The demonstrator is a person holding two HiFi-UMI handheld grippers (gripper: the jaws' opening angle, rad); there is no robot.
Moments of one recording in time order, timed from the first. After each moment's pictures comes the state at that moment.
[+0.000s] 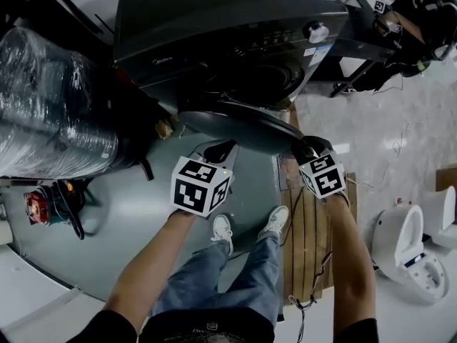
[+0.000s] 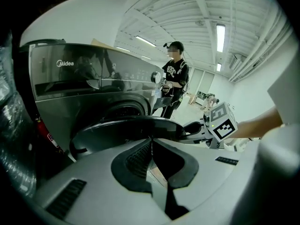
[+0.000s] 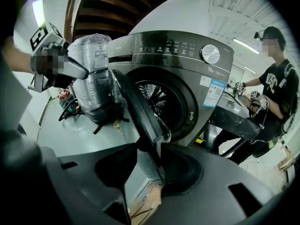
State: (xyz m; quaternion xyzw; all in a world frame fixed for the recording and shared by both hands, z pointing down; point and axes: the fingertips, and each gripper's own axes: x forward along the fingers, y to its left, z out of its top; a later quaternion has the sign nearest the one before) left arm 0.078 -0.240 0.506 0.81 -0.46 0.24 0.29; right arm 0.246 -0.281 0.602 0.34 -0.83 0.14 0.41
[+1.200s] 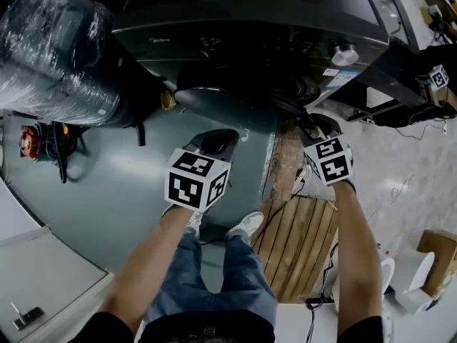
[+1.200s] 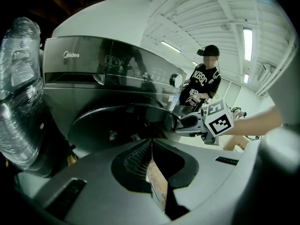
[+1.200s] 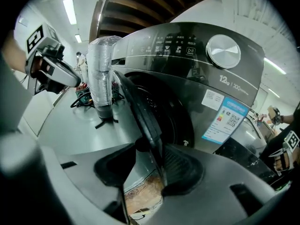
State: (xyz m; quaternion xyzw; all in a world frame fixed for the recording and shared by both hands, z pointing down) left arm 0.104 -0.294 0.520 0.72 -0.58 0.19 0.33; right arm 0.242 -0.411 0.600 0.23 -0.89 0.04 0.40
